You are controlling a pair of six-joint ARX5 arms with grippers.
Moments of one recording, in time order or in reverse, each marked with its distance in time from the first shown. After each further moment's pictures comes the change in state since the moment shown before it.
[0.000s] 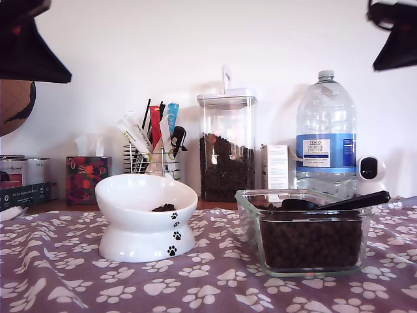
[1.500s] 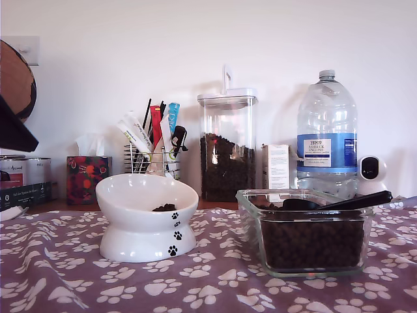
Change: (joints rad) left arm -0.158 -0.203 -0.132 -0.335 -0.102 -0.028; right arm 0.230 -0.438 -0.225 -0.565 0.265 0.027
